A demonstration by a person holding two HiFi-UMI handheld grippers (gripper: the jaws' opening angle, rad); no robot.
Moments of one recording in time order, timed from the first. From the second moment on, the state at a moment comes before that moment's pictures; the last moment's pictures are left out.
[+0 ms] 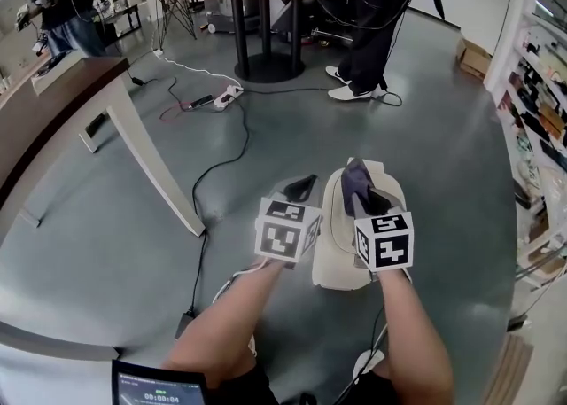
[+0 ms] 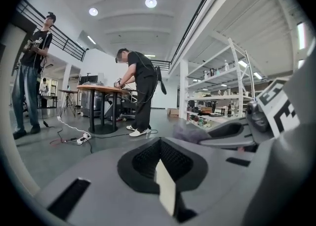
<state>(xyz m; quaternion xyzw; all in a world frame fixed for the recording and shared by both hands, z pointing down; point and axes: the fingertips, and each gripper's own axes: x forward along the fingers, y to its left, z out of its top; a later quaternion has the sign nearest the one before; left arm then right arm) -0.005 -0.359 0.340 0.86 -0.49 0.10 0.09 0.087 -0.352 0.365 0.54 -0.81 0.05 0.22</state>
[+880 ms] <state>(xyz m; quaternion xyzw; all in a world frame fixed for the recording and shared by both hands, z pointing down) 0.005 -0.425 0.367 0.87 -0.47 0.11 0.12 0.084 -0.454 0.415 0.53 -0.77 0.06 0.35</state>
